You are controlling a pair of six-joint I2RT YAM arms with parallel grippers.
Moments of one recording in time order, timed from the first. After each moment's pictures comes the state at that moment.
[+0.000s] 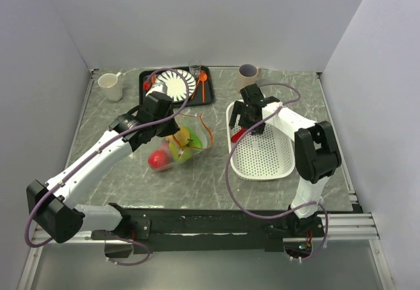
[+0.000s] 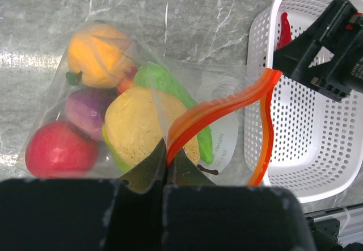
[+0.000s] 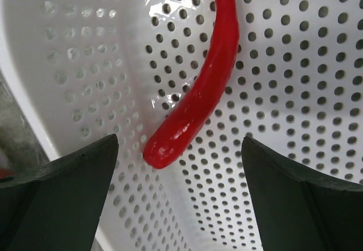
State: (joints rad) left arm -0.63 1.27 1.23 -0.70 -0.23 -0.74; right arm 0.38 1.82 1.32 -0.60 0.07 0.62
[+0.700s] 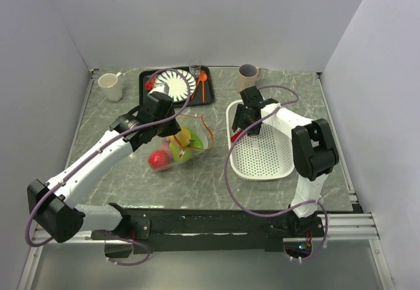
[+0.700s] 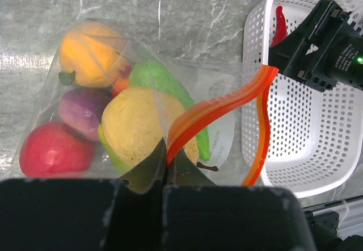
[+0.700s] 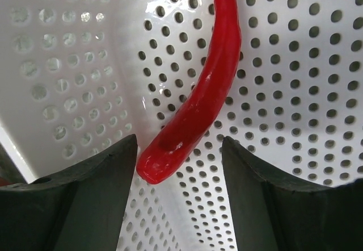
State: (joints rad) left arm -0.63 1.27 1.22 -0.68 -0.20 -0.72; right arm 0.37 1.86 1.30 -0.55 0.05 0.61
